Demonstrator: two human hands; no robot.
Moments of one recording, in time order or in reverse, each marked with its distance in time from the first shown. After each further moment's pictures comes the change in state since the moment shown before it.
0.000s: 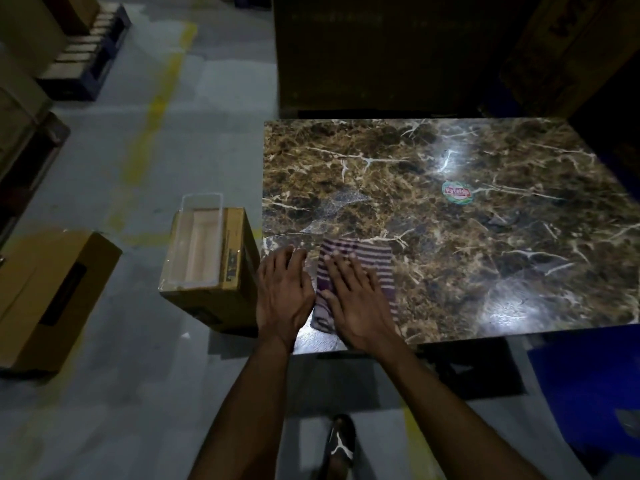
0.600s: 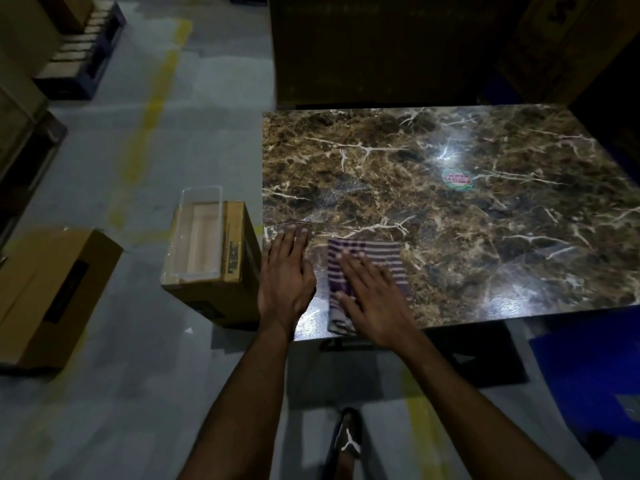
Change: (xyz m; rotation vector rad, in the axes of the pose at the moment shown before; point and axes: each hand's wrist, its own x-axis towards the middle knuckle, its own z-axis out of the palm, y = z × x) left_hand 0.000 -0.004 0.000 -0.080 -0.056 0.017; right_hand -0.026 0.024 -0.001 -0.026 -0.009 -0.052
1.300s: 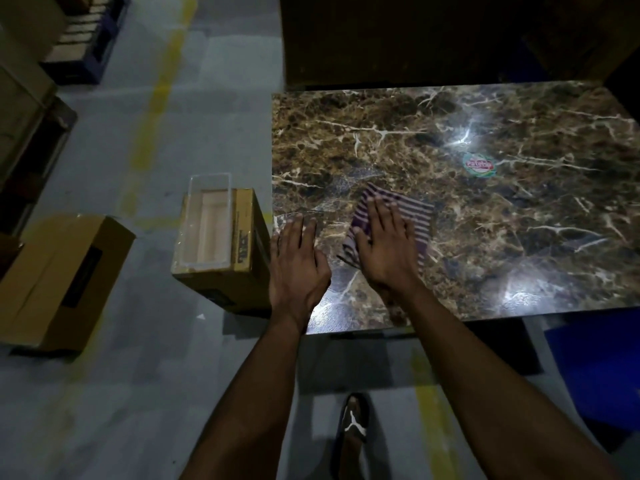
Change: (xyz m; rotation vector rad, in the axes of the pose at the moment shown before) left_hand 0.002 0.001 0.004 0.049 0.034 -0.029; right_hand 0.081 0.007 -0.013 0.060 0.088 0.315
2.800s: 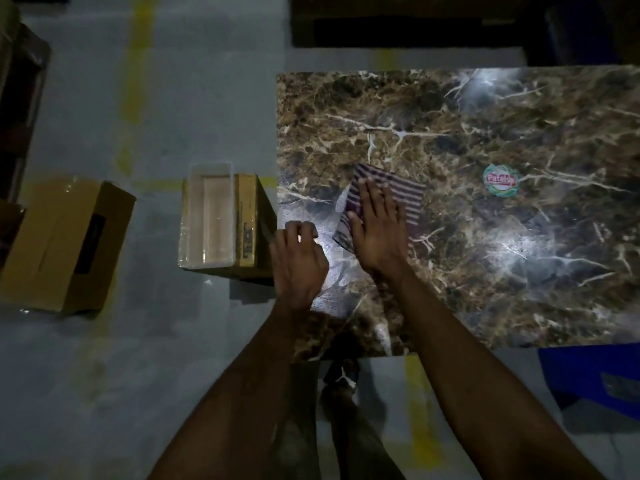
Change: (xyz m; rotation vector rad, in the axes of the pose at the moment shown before) left_hand 0.068 0.002 -0.016 0.110 -0.035 -0.088; right_hand 0.084 -0.024 -0.013 -0.009 -0.050 -0.056
